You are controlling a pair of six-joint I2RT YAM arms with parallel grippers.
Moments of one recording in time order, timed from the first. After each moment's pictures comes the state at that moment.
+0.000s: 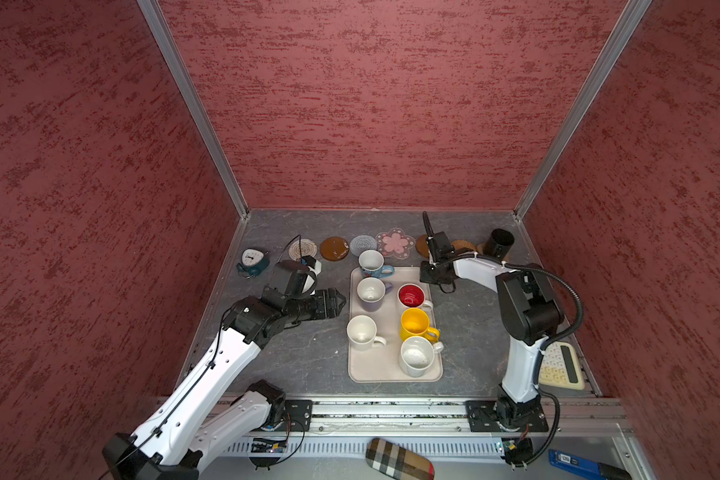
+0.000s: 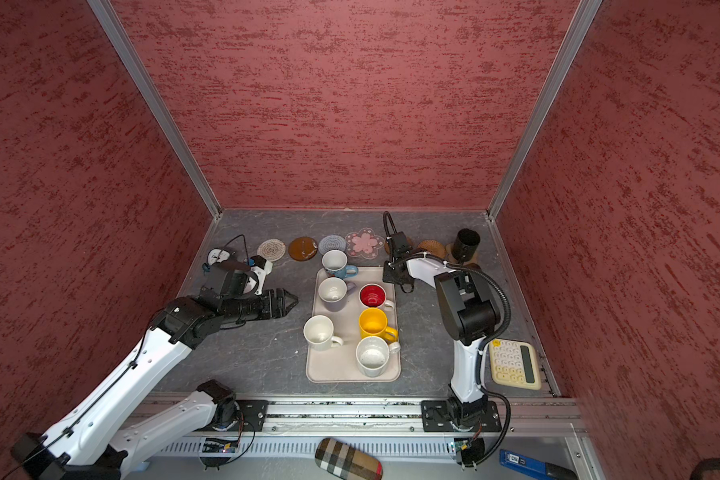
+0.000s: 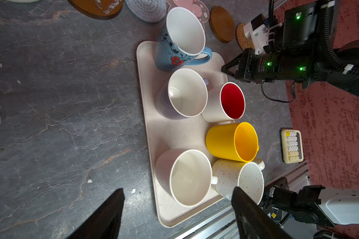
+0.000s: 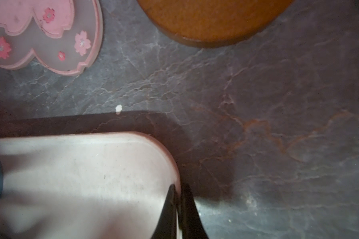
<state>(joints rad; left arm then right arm) -0.46 0.92 0.96 -0.87 0.21 -0.54 0.33 1.97 1.28 -0.46 -0.02 0.48</state>
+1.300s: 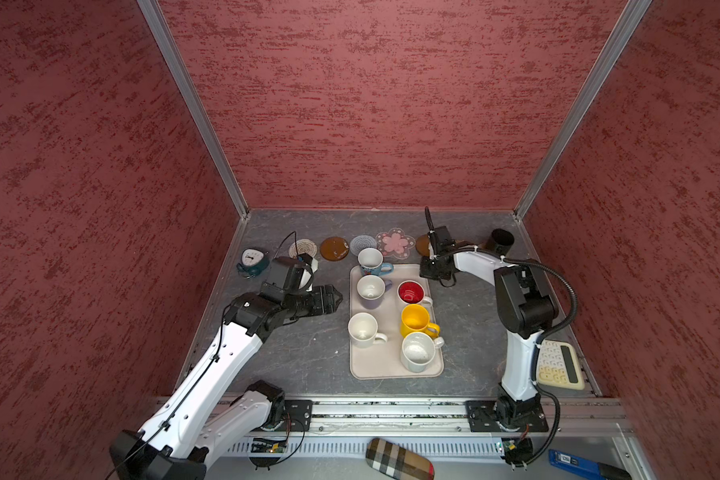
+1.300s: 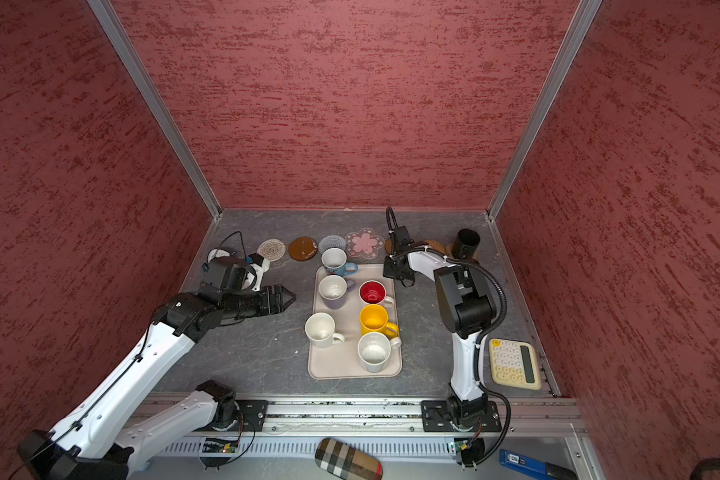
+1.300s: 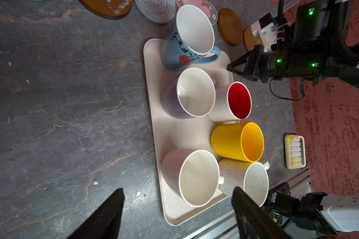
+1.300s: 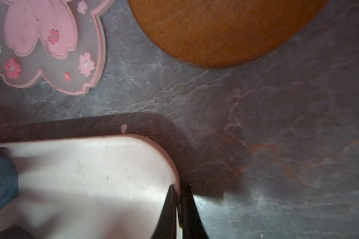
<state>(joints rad) -0.39 0.95 0.96 -0.87 0.25 -0.51 0.29 2.03 1.37 -0.51 -0.10 0.48</state>
